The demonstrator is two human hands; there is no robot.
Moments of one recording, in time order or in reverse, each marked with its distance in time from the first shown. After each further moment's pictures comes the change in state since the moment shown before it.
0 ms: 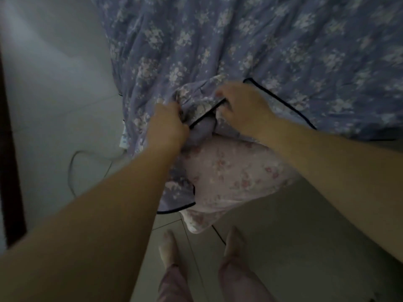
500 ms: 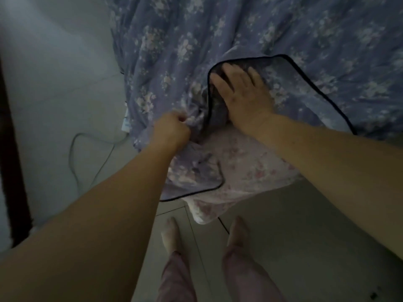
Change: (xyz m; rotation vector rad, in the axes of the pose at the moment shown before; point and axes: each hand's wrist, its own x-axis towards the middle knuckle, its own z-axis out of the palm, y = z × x) left_hand -0.008 -0.041 0.028 -0.065 -0.177 -0.133; right_hand 0.003 -0.009 0.056 -0.397 -0.100 -0.039
